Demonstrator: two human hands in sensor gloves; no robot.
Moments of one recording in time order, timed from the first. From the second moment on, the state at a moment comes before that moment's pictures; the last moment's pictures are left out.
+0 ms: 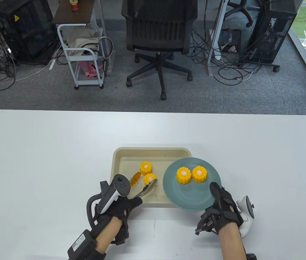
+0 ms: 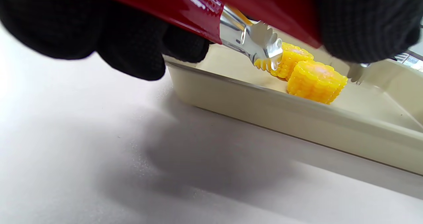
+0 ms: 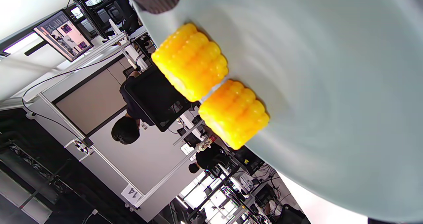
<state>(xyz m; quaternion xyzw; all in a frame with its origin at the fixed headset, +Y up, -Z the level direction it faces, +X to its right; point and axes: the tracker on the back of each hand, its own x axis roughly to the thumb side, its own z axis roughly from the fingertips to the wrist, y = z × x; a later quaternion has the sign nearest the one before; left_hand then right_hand) -0.146 -0.740 -0.292 -0.20 0.10 0.12 0.97 0.210 -0.773 -0.272 -0.18 0.13 0.44 0.87</state>
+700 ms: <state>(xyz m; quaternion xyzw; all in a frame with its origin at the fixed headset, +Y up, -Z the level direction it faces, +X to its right) -0.137 -0.727 -0.290 -0.15 0.06 0.10 0.98 0.209 -0.772 -0.273 -0.17 0.13 0.44 0.87</state>
